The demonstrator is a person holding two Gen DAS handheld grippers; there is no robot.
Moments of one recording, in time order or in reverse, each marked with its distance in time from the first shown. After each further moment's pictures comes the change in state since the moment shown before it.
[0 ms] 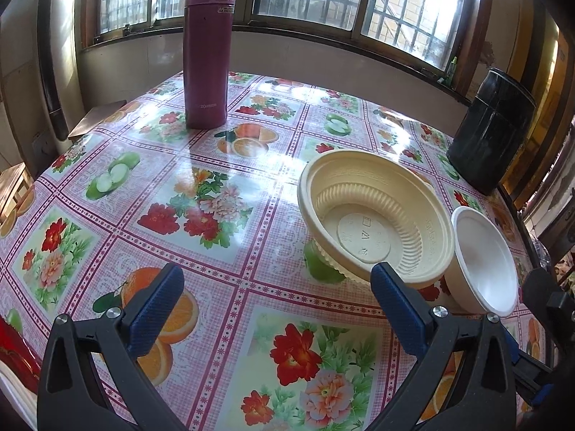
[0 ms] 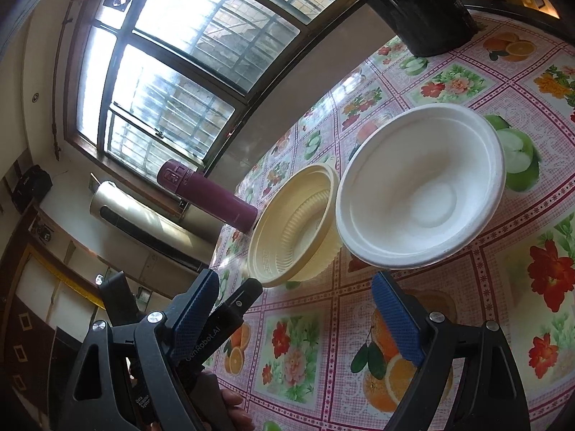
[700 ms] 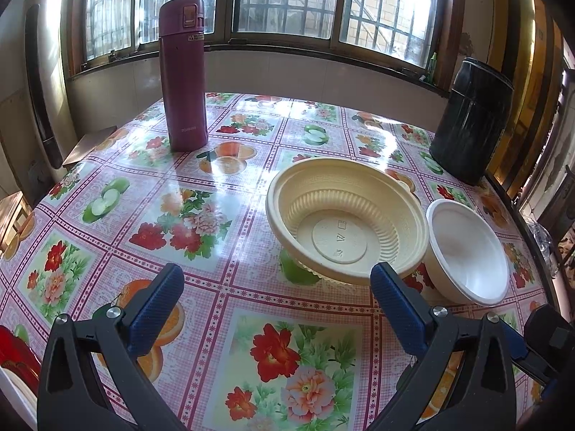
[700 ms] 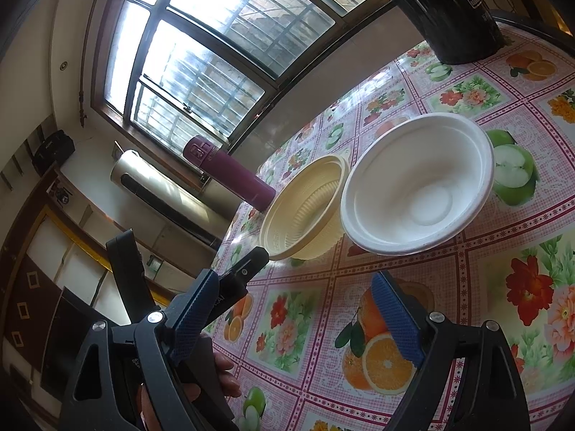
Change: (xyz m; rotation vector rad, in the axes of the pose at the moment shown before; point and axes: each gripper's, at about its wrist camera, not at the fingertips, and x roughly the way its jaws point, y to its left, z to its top) left arm -0.014 -0.024 -0.005 0.098 -0.067 -0.011; right arm -0.028 -0.009 -0.003 -0.138 0.062 0.081
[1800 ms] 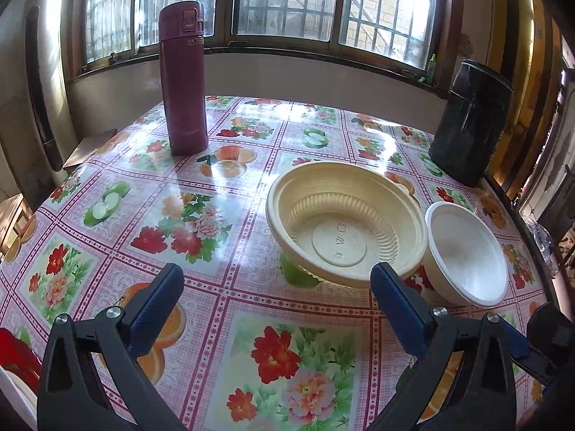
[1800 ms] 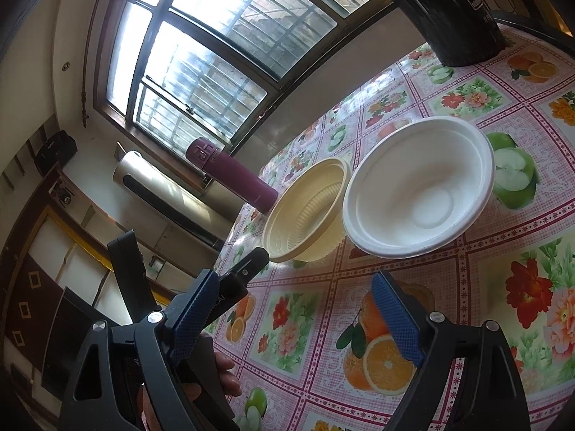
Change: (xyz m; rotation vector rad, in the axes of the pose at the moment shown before) left arm -0.002 0.002 0.002 0.003 -0.006 -0.002; right arm -0.002 0.000 0.000 -0.004 -0.006 0.009
